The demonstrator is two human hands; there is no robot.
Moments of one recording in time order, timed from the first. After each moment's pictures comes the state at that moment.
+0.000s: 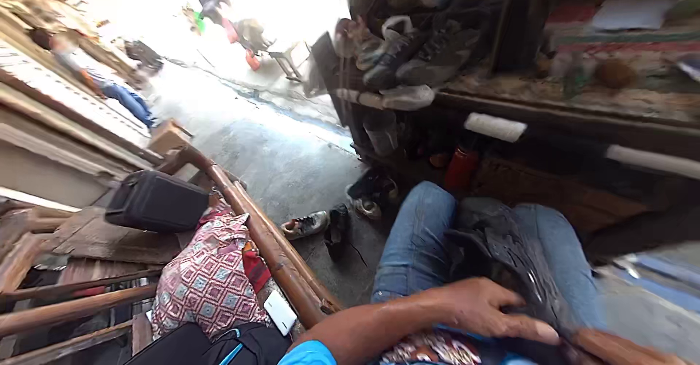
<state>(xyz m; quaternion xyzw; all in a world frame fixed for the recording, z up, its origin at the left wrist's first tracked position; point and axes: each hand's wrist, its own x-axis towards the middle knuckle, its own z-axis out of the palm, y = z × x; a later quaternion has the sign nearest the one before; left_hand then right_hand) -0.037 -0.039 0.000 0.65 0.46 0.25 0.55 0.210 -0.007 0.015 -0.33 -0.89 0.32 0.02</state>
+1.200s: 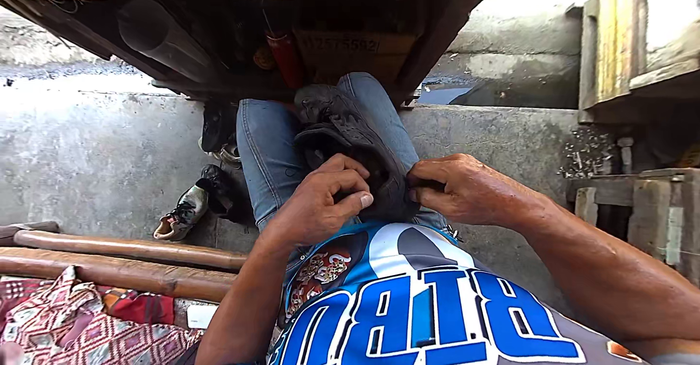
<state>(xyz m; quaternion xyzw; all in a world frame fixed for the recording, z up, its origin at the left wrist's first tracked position) -0.063 -0.018 0.014 0.69 0.40 0.23 0.55 0.227 -0.001 0.002 -0.40 -0.83 0.37 0.11</state>
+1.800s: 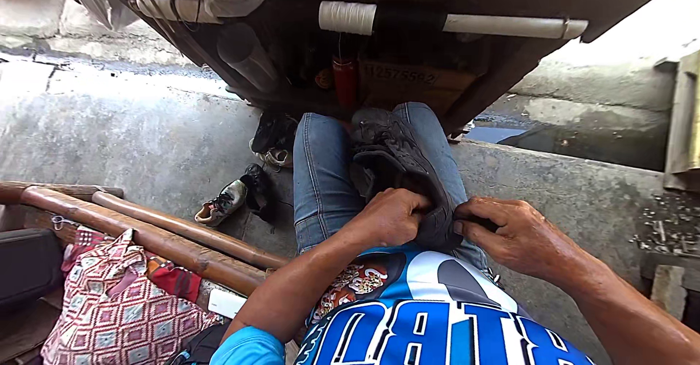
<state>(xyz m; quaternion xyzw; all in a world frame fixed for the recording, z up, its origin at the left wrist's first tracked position) -0.020 -0.006 -0.009 0.69 0.45 0.10 0.56 0.234 -0.014 -0.021 -0.42 -0.80 0.39 0.18</state>
